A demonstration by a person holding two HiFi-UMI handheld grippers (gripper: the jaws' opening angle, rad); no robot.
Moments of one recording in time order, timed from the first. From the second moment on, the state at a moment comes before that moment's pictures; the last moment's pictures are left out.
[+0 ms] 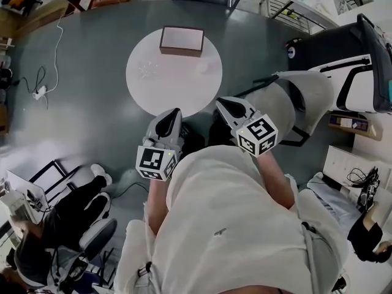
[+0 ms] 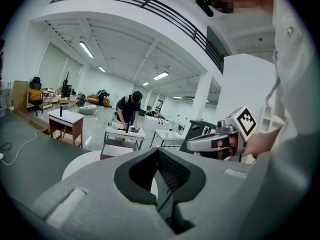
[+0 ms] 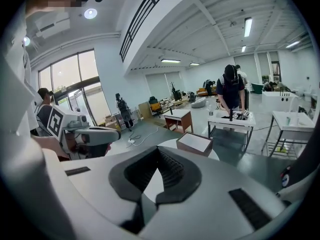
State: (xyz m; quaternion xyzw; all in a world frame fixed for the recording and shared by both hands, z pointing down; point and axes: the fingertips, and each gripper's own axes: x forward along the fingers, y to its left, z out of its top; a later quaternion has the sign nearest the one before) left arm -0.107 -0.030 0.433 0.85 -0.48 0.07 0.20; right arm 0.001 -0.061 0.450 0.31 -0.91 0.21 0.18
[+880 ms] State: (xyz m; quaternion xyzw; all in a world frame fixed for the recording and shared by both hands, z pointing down) left arm -0.061 -0.147 0.436 0.74 -0.63 0.04 0.23; right arm 0.009 -0.212 0.517 0.11 -0.94 0.14 0.29
